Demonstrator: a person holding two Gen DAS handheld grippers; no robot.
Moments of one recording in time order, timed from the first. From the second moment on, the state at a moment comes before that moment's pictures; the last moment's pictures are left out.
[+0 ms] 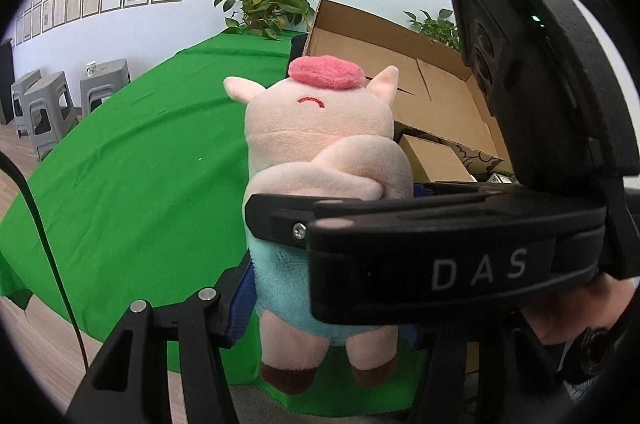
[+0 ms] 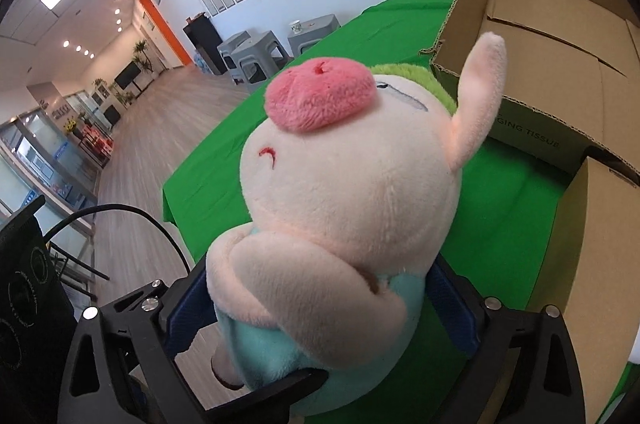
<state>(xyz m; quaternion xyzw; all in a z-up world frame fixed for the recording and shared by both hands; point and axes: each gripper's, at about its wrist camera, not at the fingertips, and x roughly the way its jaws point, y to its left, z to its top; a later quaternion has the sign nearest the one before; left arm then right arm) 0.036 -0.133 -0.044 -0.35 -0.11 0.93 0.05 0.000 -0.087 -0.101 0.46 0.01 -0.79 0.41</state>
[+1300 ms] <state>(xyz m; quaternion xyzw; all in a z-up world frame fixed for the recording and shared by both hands) -0.099 -0.069 0.099 -0.25 -0.02 0.96 0.11 -0.115 0.091 0.125 0.28 -0.04 -0.89 0.36</state>
